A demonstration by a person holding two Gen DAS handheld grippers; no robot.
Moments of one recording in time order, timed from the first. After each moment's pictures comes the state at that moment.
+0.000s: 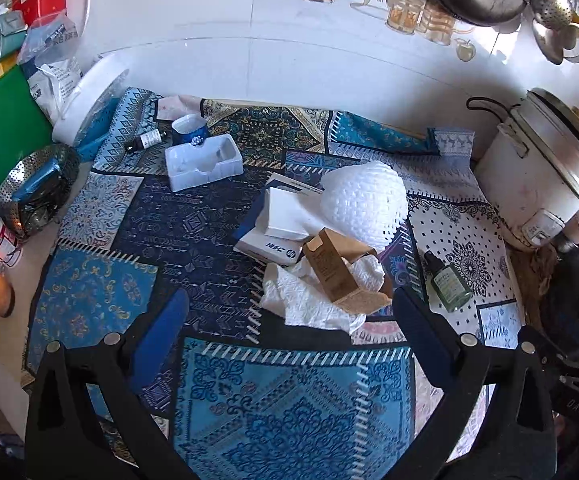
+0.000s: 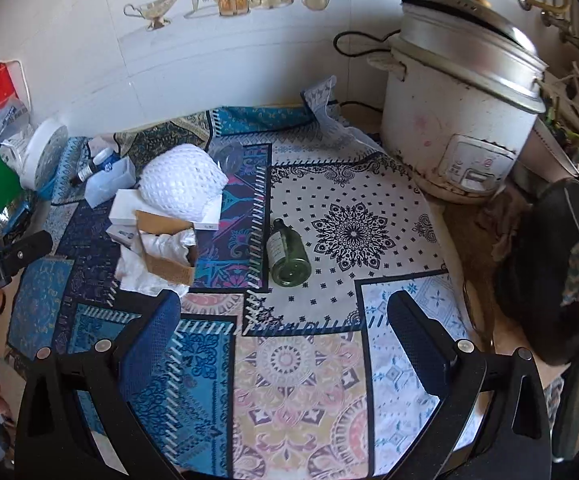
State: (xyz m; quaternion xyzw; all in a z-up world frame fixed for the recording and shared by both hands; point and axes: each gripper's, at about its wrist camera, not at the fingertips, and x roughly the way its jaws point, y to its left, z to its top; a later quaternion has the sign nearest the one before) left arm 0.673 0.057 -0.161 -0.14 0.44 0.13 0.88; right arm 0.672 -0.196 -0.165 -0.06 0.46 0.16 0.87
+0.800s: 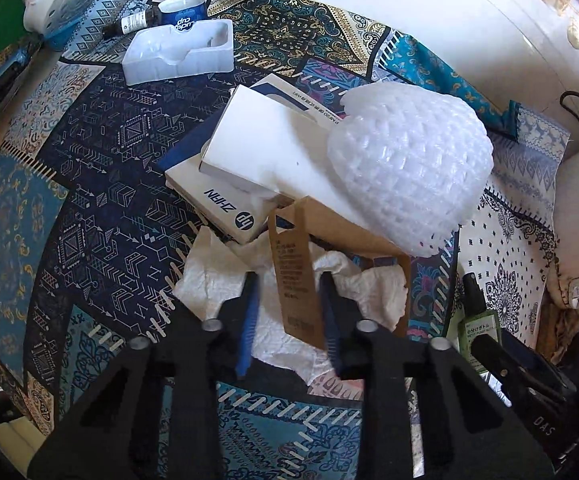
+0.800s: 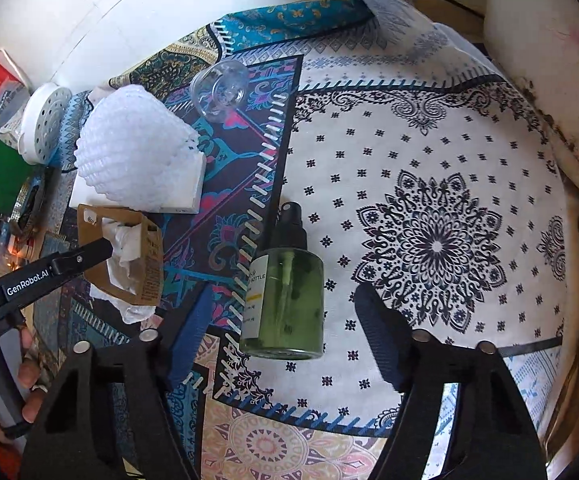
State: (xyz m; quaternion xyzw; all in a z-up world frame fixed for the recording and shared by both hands) left arm 0.758 0.049 -0.257 -0.25 0.53 0.19 0.79; right arm 0.782 -0.181 -0.251 -0.01 0.58 0.29 0.76
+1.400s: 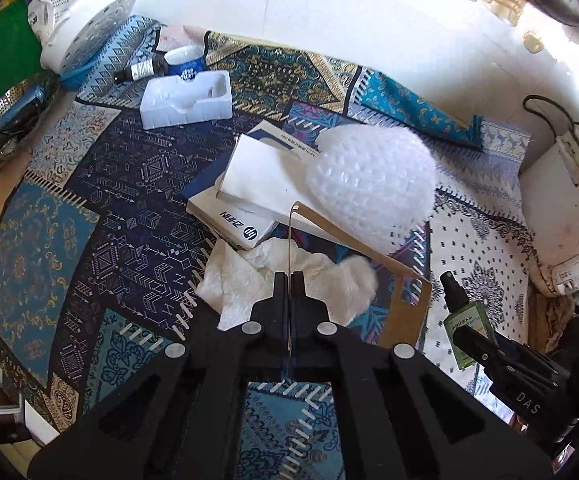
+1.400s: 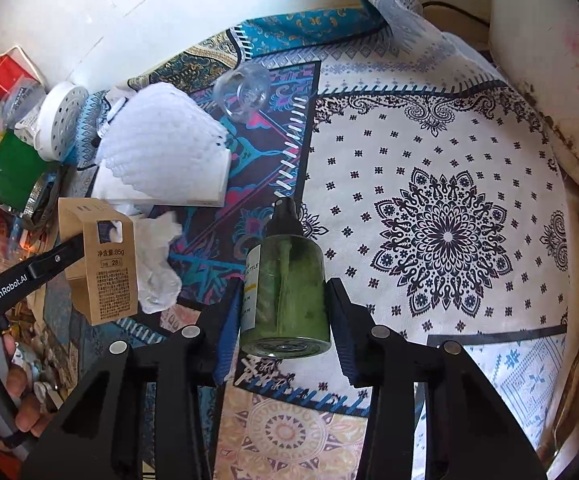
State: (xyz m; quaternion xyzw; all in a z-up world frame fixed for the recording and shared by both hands) left arm 0.726 0.037 -0.213 -0.22 0.48 0.19 0.83; right arm 0.756 -0.185 -0.230 0.00 0.56 0.30 0.78
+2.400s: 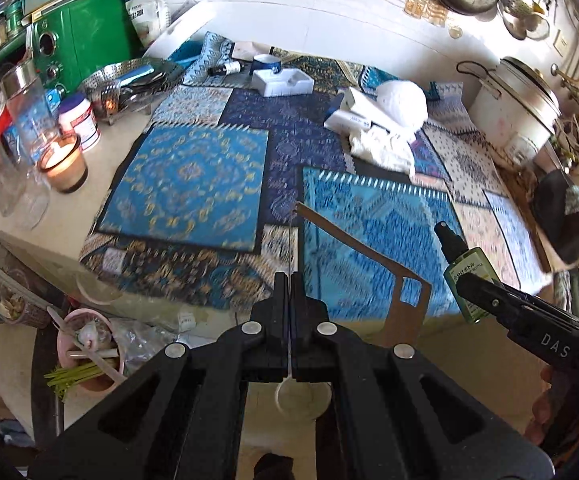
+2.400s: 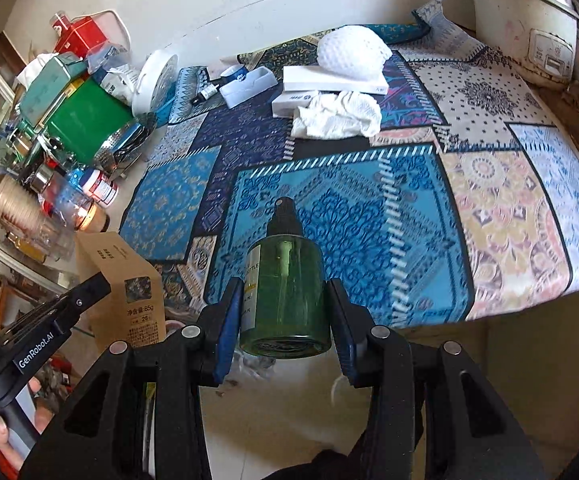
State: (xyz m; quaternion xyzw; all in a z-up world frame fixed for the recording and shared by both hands) left arm 0.407 0.118 -0.200 -0.14 0.44 0.10 0.88; right arm 0.445 -0.086 -0.216 0.05 0.49 0.26 0.83
